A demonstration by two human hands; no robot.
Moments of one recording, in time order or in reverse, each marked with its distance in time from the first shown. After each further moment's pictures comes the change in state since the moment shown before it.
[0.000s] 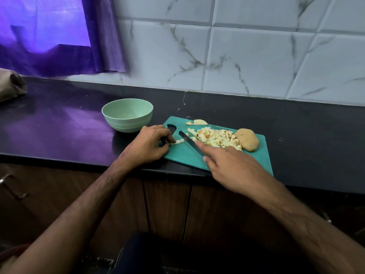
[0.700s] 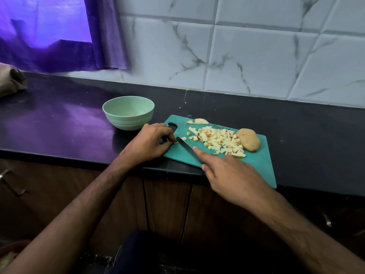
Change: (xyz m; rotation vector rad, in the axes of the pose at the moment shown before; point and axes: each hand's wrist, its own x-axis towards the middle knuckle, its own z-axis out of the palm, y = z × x) left_hand 0.003 -0.005 0.004 0.009 0.028 0.034; right_hand -0.013 -0.010 0.010 -0.016 -0.040 -0.033
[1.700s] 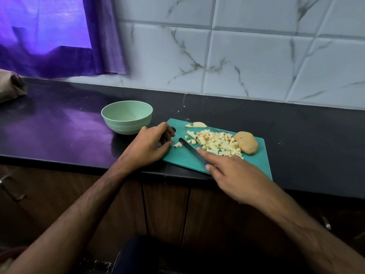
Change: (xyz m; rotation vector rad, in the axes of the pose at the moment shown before) left_hand -0.002 0.002 0.001 -0.043 0.043 -0.033; right_hand 0.001 0.024 -0.002 0.110 0.013 -0.003
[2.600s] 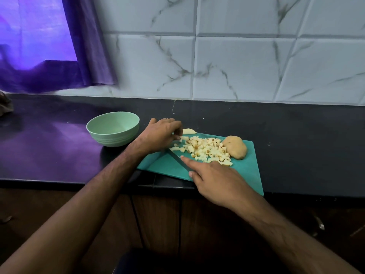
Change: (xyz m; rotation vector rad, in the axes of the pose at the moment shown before) left_hand 0.090 0.012 0.024 0.343 -0.270 -0.028; right_hand 0.017 0.003 0.011 0.005 0.028 0.001
